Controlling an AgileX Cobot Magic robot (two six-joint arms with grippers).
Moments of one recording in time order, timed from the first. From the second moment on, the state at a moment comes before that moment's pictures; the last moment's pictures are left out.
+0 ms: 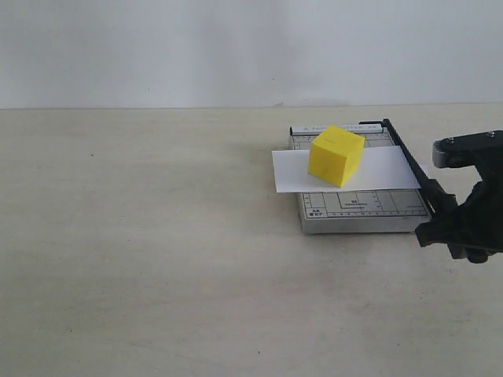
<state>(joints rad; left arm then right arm) -0.08 0.00 0.00 -0.03 0.35 0.06 0.14 1.59 -0.74 -0.04 0.47 -0.02</state>
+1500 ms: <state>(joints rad) -0.08 0.00 0.00 -0.03 0.35 0.06 0.15 1.02 -0.71 0.04 0.37 -0.08</state>
